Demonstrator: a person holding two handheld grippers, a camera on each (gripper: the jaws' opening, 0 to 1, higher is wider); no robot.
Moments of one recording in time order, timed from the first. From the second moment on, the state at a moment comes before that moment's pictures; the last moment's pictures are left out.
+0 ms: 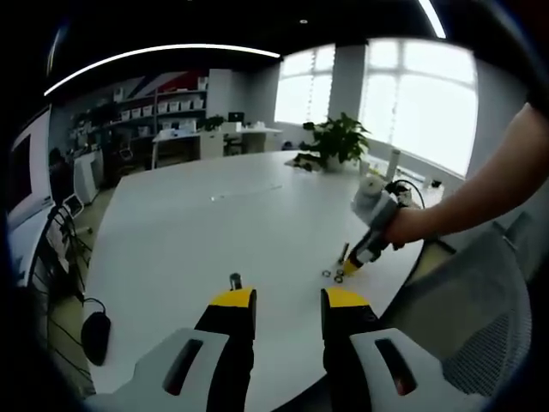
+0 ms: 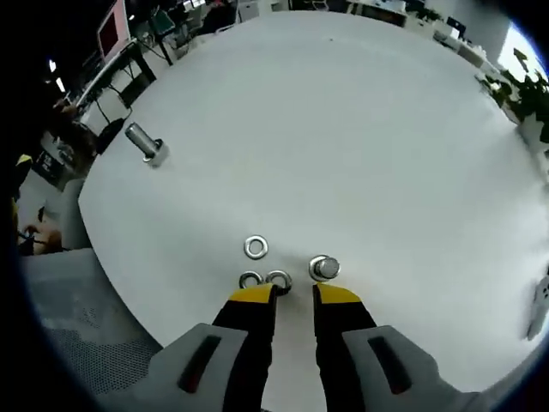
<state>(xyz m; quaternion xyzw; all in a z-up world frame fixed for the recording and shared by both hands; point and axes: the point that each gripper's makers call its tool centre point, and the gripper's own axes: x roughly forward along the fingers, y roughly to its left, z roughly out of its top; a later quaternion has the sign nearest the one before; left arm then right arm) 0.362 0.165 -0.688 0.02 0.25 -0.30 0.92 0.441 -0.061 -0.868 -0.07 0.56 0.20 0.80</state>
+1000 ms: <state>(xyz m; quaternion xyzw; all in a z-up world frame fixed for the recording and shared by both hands) 0.362 0.165 -0.687 0.02 0.25 -0.30 0.92 0.418 -0.059 -0.864 -0.21 0.54 0.29 0.76</state>
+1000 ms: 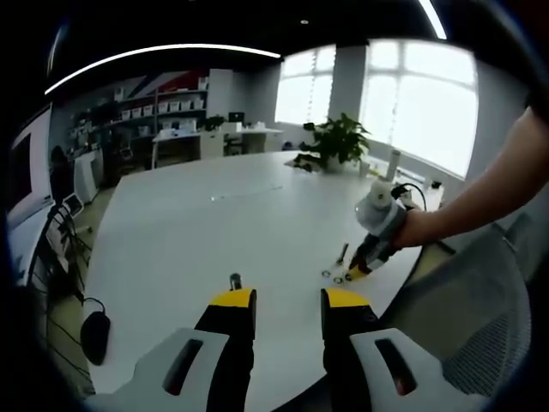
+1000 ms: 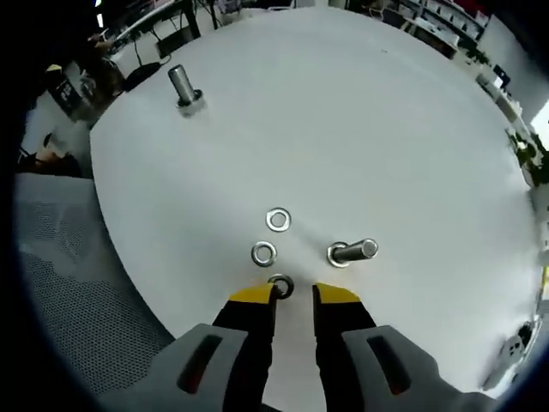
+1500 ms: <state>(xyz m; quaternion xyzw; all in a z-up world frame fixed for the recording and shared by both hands) 0.361 0.164 -0.688 0.02 0.25 -0.30 0.92 0.414 -0.054 -0.869 -0.23 0.54 0.31 0.75</state>
